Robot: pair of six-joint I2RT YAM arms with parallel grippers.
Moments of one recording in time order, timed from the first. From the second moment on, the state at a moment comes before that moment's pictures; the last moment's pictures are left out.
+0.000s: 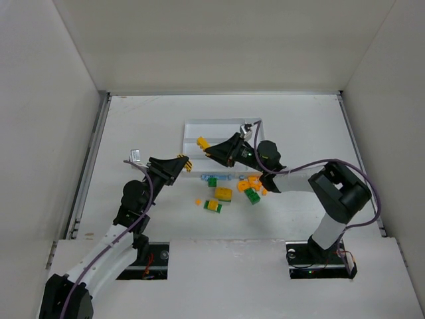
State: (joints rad) left arm -0.40 0.62 0.16 0.55 0.08 -1.23; right arm 0.67 1.71 0.74 1.08 -0.46 1.44
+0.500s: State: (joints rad) left arm -0.35 0.63 0.20 0.44 0.12 -1.15; right arm 0.64 1.65 0.74 0.72 -0.42 1.19
